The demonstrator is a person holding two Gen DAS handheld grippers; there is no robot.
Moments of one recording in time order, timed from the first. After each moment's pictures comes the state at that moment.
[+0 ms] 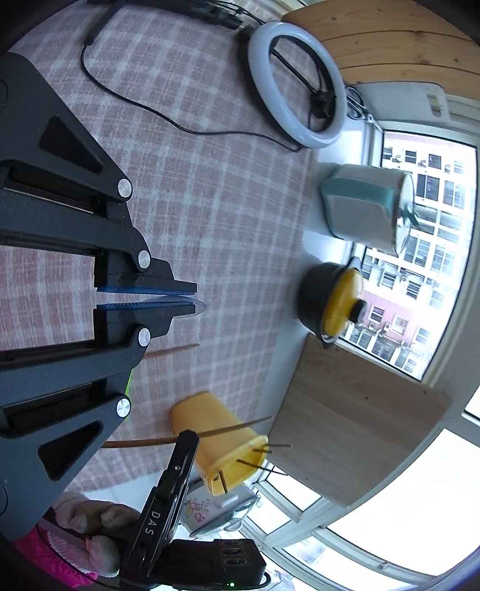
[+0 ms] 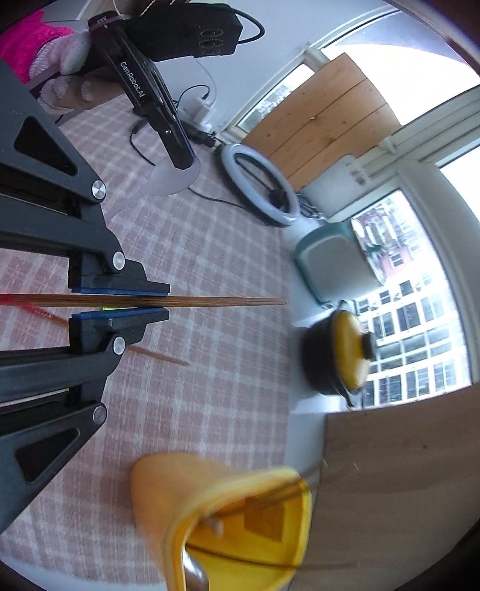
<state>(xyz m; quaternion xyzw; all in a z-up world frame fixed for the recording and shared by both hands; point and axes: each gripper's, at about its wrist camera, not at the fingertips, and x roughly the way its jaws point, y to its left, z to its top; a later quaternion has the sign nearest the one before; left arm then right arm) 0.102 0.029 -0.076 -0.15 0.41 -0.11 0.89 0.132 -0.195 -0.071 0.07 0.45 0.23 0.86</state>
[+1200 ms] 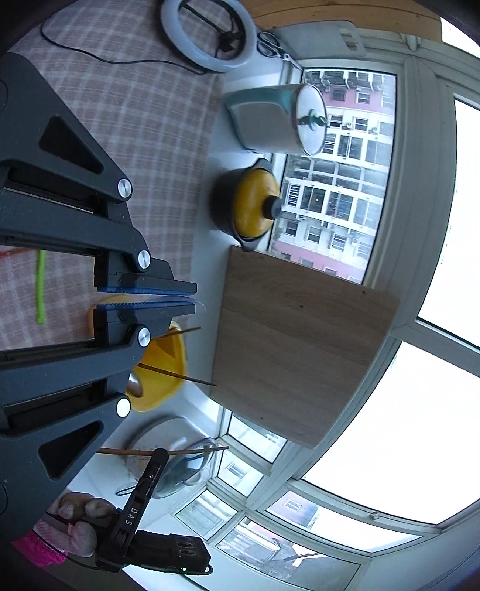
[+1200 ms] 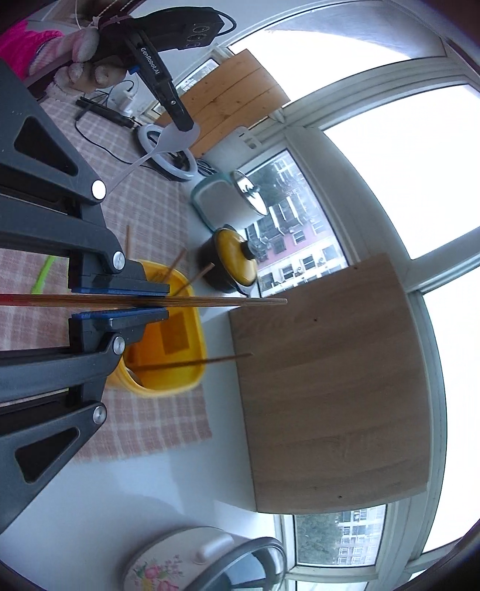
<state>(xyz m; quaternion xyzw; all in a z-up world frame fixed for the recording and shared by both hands) 0.140 -0.087 0.022 -0.14 0.30 -0.16 0.93 0.111 -0.378 0.019 0.13 0.33 0.14 0.93</state>
